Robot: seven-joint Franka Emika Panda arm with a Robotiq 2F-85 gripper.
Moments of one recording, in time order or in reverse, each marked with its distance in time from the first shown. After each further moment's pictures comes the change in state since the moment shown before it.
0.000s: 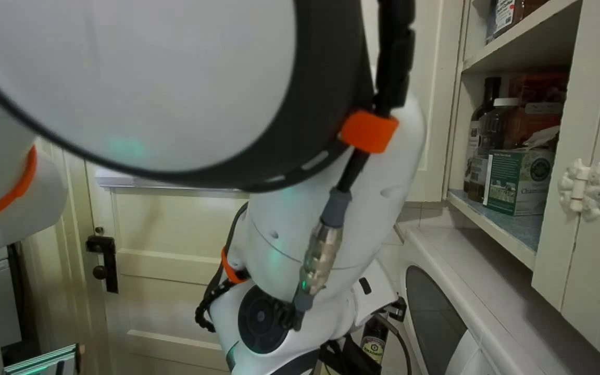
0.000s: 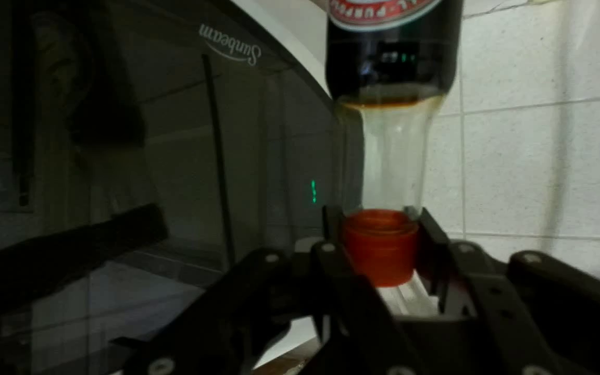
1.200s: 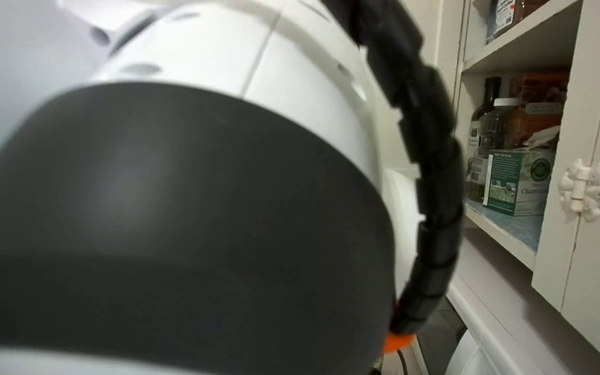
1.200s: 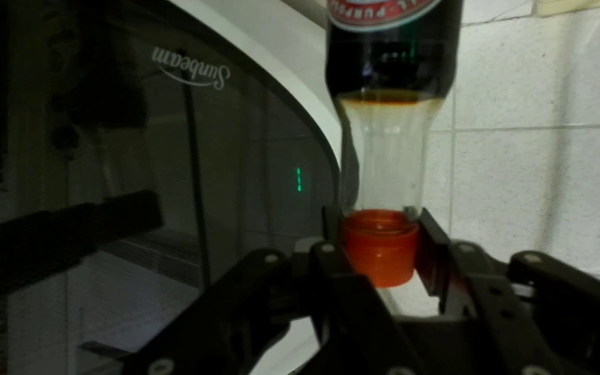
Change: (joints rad) arm -0.044 0.214 0.071 0.102 -0.036 0.001 -0.186
